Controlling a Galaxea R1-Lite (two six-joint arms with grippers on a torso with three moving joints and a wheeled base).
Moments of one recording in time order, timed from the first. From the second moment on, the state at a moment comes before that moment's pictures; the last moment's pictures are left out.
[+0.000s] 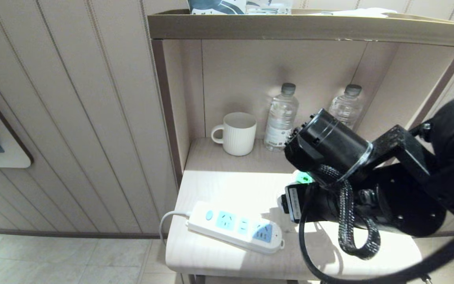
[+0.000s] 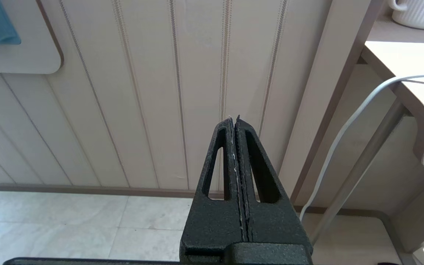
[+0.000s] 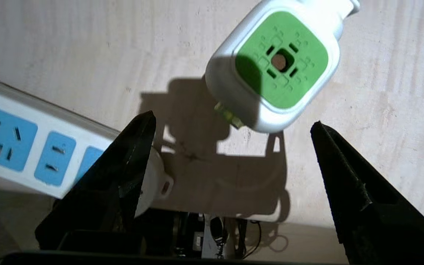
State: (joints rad) left arm 0.00 0.00 0.00 -0.08 -0.01 -0.01; right arm 0.87 1.70 -1.42 0.74 -0.54 0.66
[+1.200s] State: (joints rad) left arm 0.00 0.00 0.00 -0.08 -0.01 -0.01; right arm 0.75 1.80 -1.47 0.60 -0.55 0.63
